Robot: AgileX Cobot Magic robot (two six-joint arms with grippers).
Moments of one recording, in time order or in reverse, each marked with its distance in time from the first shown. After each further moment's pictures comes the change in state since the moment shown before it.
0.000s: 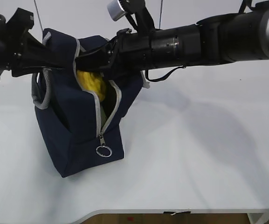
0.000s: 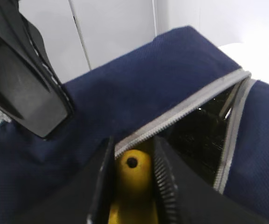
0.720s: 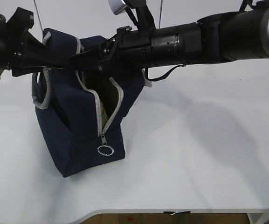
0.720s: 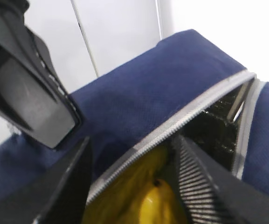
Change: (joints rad) left arm 0.000 0.000 0.000 -0.006 0.000 0.000; right arm 0.000 -0.002 -0.003 0.003 0.016 0.090
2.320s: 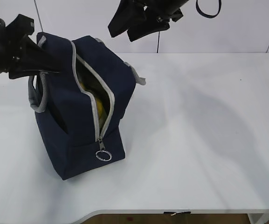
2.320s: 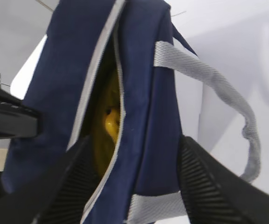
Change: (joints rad) left arm 0.000 0.000 0.000 0.062 -0.027 0.000; right arm -0.101 0.053 -0.627 -1.024 0.384 1.471
